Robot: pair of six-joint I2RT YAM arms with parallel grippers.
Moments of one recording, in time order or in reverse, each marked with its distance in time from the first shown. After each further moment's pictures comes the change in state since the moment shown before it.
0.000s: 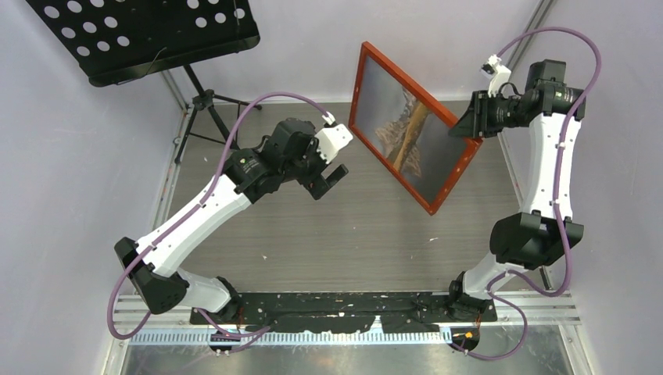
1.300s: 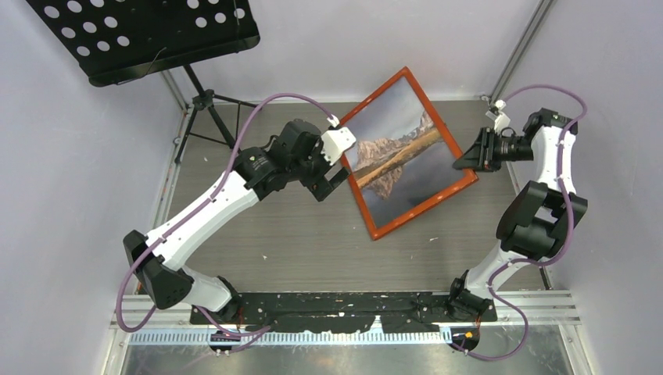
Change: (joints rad) left arm 0.011 0.040 -0.021 0.006 0.026 -0.016; right arm -0.180 0.120 -0.307 -0.034 -0.138 -0.110
